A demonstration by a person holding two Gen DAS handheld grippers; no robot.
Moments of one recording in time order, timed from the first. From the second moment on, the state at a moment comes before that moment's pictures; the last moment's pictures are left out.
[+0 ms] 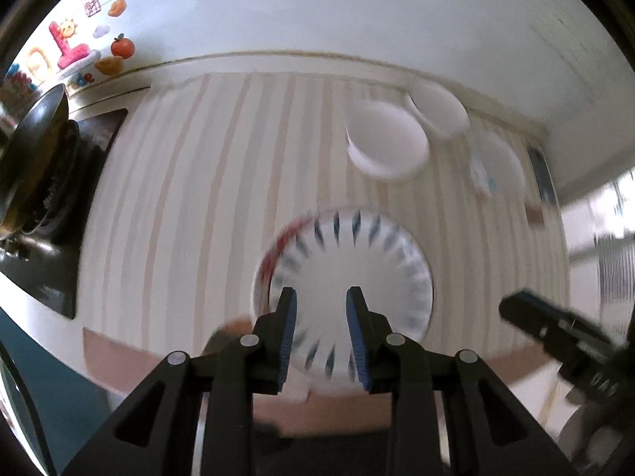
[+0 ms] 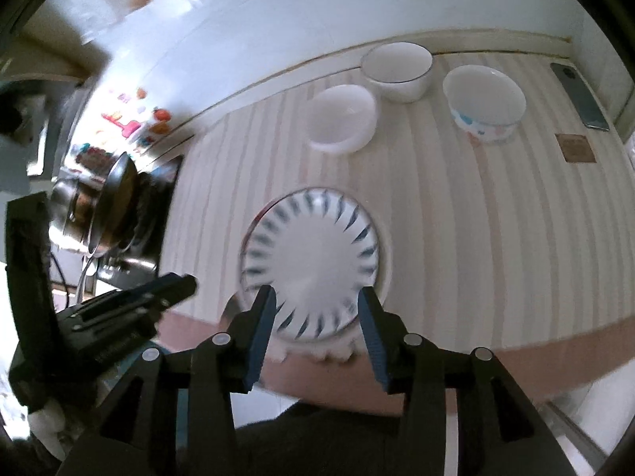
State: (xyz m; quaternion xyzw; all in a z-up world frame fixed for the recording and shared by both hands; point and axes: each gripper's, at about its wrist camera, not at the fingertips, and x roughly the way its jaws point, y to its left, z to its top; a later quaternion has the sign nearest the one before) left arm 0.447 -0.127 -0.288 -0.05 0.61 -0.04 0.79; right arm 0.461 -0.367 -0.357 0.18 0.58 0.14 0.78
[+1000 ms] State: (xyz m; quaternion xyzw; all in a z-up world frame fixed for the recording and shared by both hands) left arm 0.607 -0.199 -0.390 -0.04 0.64 -0.07 0.77; right arm 0.698 -0.380 -0.498 0.15 0.62 0.13 0.76
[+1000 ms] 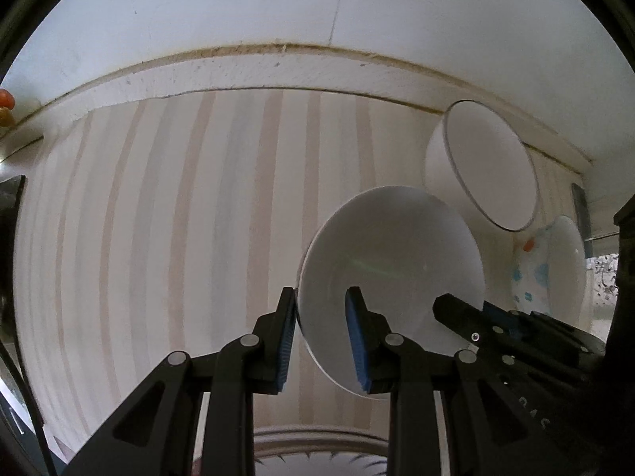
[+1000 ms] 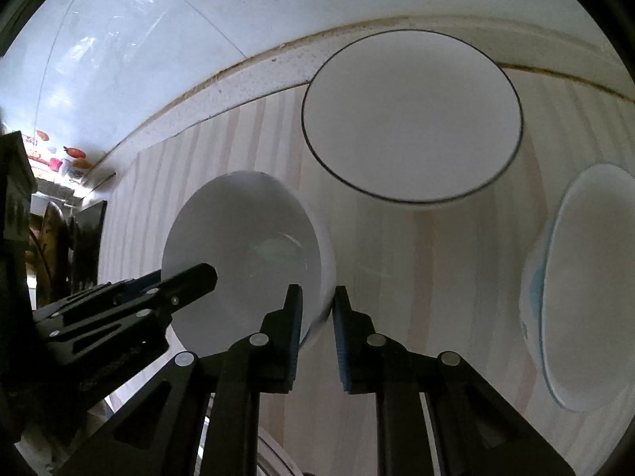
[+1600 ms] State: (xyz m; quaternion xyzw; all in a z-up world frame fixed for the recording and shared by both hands) left arm 0.496 -0.267 -0.318 0.00 0.61 -0.15 0.77; right arm 0.580 -0.460 -0.420 0.17 0.59 0.12 0.78
